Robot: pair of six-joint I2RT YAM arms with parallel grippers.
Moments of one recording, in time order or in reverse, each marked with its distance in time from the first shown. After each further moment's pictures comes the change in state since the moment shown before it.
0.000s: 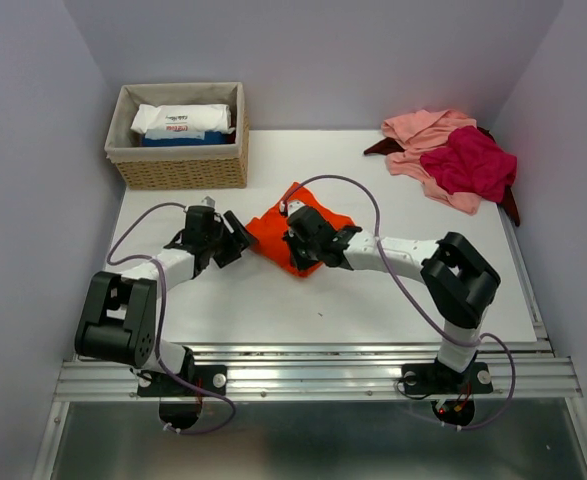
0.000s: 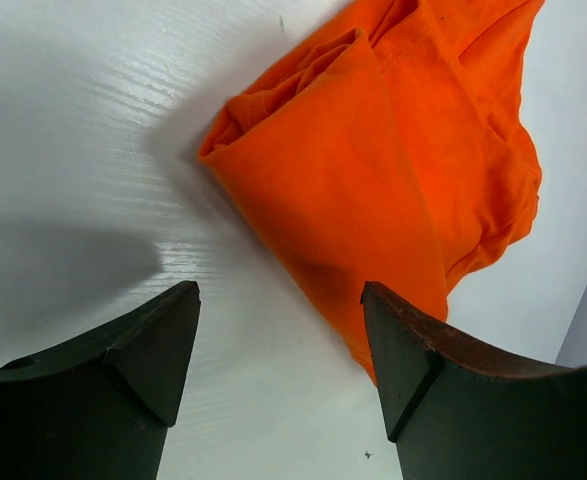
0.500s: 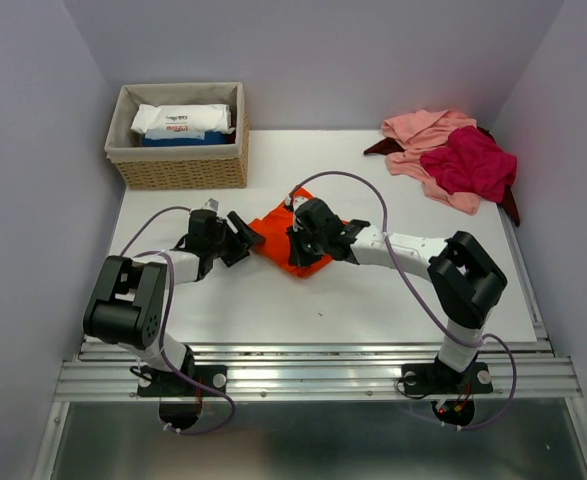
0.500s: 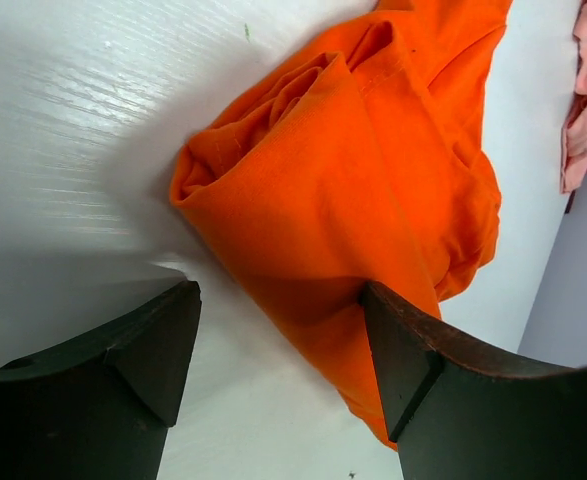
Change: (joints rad) left arm 0.000 0.117 -0.053 0.229 0.070 -0.058; right arm -0.060 -0.038 -0.012 0.000 -0.213 0.044
